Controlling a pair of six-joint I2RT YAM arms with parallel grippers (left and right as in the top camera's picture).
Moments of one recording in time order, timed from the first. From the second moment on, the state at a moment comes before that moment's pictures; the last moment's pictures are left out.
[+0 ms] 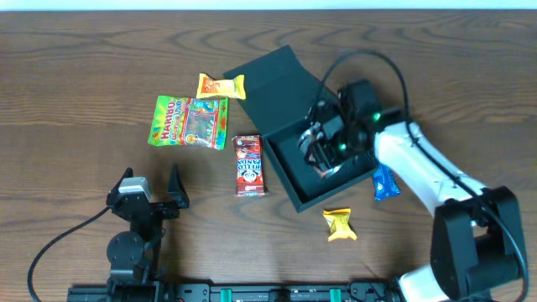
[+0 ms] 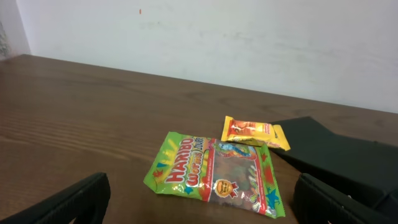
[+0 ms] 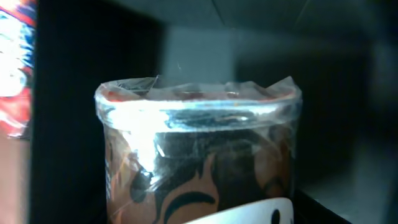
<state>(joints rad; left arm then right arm) -0.06 0.01 0.02 -0.11 -0.06 -0.16 0.31 1.69 1.03 -0.64 -0.36 -0.18</state>
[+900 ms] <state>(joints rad) -0.06 0.01 0.02 -0.11 -0.06 -0.16 0.34 1.57 1.11 -0.66 -0.27 -0.09</state>
